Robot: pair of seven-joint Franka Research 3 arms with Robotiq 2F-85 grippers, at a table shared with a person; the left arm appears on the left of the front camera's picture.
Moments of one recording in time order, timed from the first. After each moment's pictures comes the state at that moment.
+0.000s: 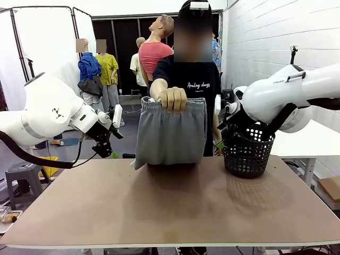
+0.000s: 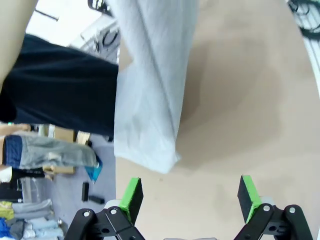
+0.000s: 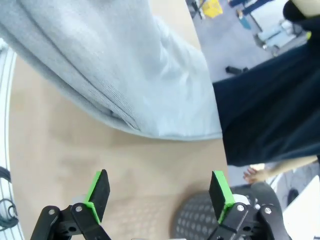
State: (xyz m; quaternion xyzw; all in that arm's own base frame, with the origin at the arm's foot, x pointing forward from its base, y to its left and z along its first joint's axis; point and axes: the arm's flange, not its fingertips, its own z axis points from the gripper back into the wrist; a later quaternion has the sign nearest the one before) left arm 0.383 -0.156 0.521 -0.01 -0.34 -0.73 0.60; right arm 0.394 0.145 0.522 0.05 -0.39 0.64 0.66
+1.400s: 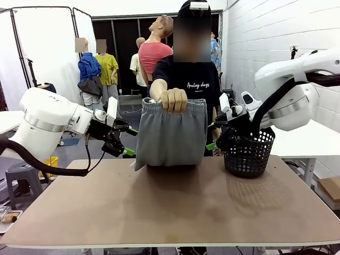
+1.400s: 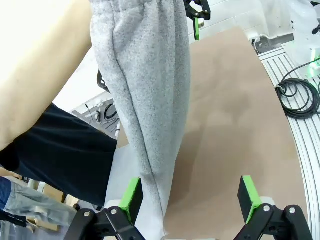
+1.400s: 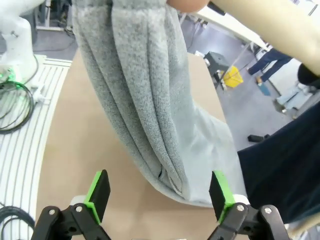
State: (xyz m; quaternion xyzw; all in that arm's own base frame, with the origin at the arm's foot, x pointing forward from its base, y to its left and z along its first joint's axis) left arm 0.372 -0.168 0.514 -0.17 -0.45 -0.70 0.53; right arm 0.386 0.146 0.501 0.21 -0.45 0.64 0.58
